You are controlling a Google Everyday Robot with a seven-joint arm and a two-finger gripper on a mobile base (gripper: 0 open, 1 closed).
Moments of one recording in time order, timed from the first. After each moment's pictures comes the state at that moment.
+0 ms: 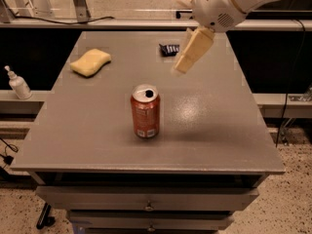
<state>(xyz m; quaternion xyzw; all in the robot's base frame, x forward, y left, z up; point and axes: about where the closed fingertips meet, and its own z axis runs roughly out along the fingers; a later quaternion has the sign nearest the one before) 0.560 -0.041 1.007 -0.69 0.61 0.08 0.39</state>
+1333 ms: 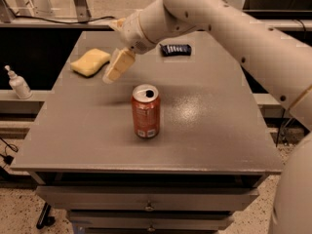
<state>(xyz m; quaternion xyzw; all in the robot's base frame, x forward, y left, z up) 0.651 0.121 0.919 -0.68 0.57 0.19 0.43</state>
